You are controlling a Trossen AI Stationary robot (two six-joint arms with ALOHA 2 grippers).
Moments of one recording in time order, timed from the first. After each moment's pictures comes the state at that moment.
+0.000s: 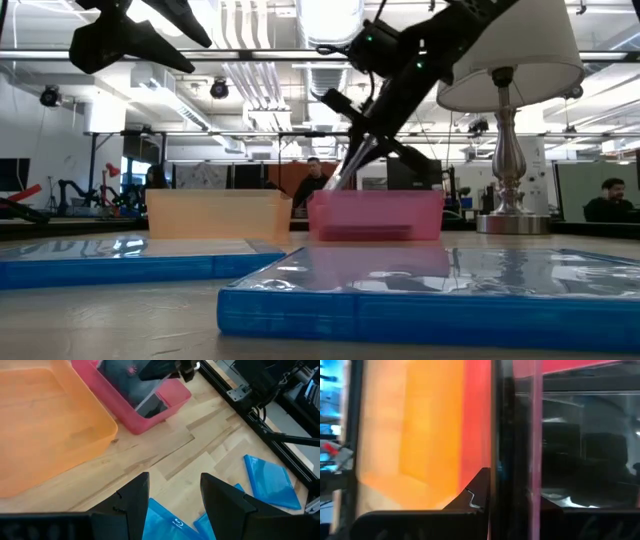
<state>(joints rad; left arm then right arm) -0.54 1.19 0.94 -0.61 -0.81 -1.33 -0.28 1.75 1.14 -0.23 0.08 1.23</state>
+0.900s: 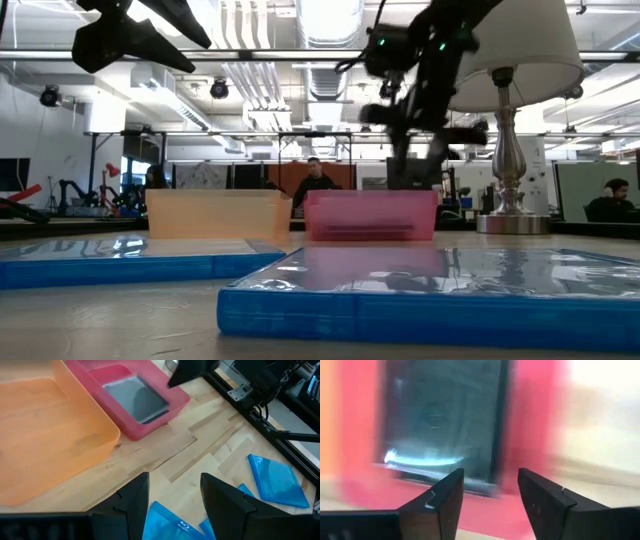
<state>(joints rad) -0.55 1.20 0.93 -0.62 -0.83 -1.29 -0.27 1.67 1.20 -0.78 0.17 1.11</state>
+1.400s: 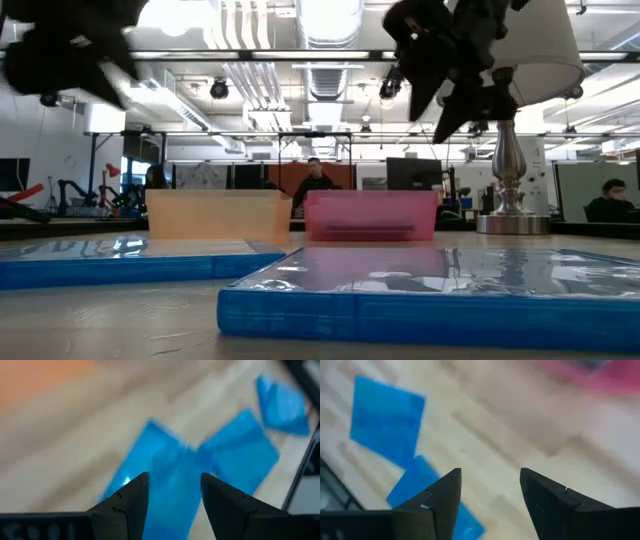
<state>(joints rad) -0.63 1.25 0.90 -0.65 -0.51 -1.44 0.04 1.49 1.10 -0.69 -0.08 1.06</state>
